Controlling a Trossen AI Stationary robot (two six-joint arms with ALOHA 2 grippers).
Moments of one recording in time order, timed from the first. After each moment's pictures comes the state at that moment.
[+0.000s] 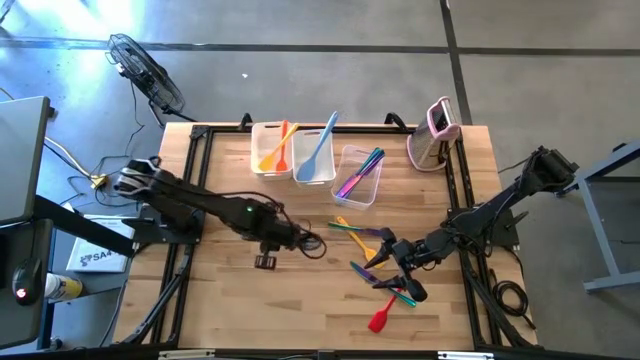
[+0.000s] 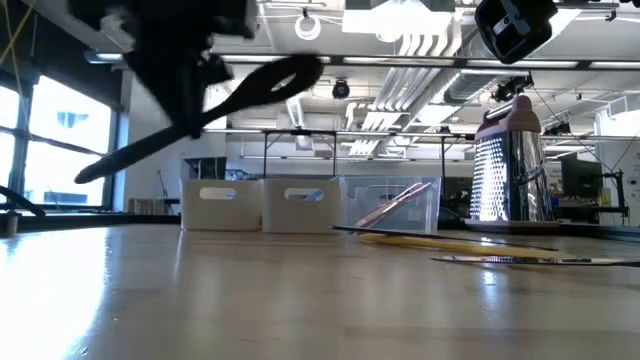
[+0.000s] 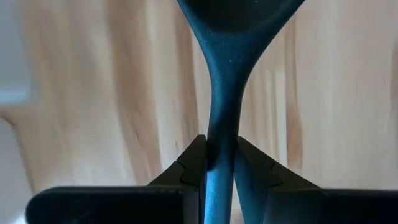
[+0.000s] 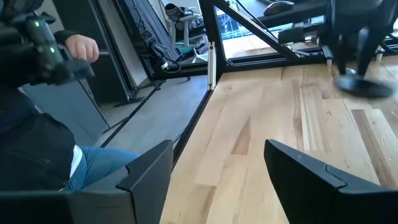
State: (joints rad) left arm -0.27 1.59 1.23 -0.95 -0.15 -0.17; right arm 0.56 1.22 0.53 0.50 0.13 0.32
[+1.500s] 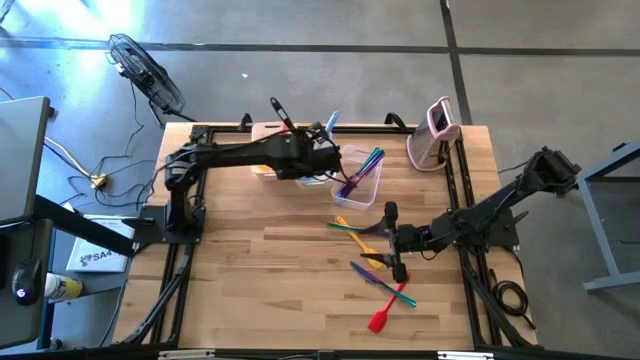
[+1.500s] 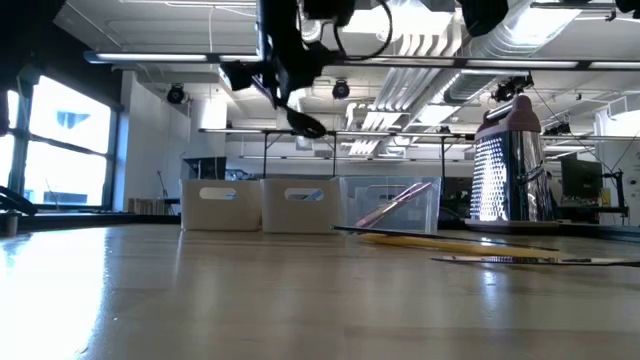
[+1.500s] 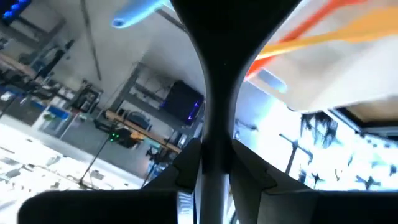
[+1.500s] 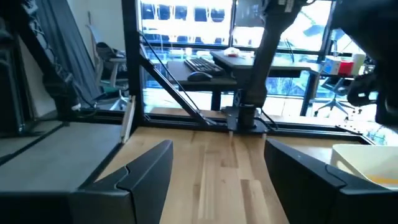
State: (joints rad) left arm 0.16 1.93 1.85 -1.27 -1.00 1.19; right arm 0.48 1.20 0.53 0.68 0.39 -0.02
